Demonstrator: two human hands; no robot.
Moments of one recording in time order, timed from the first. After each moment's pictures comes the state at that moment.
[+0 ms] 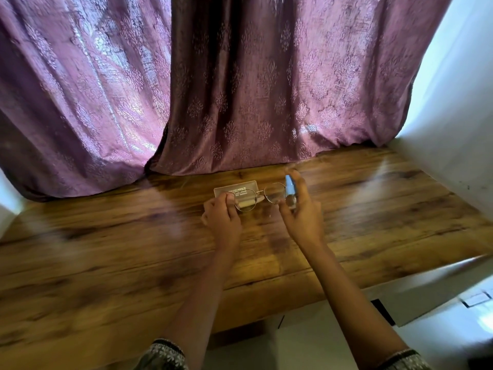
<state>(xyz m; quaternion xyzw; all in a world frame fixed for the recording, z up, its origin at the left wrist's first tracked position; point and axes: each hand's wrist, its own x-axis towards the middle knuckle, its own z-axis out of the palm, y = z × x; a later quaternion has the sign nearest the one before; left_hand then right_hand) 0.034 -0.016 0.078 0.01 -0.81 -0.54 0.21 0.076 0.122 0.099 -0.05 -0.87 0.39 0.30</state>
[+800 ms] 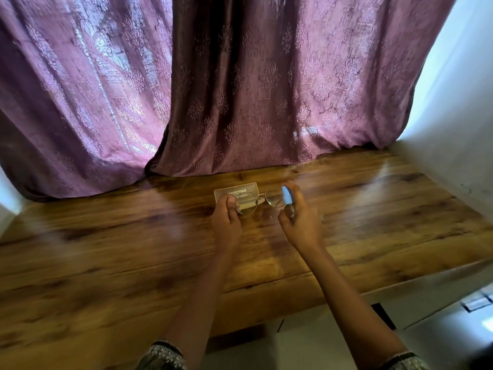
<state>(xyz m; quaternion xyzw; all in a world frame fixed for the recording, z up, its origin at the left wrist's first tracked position) 0.031 -0.015 0.072 -0.05 -0.77 -0.61 0.17 0.073 0.127 0.091 -0.06 -0.90 0.36 0.25</state>
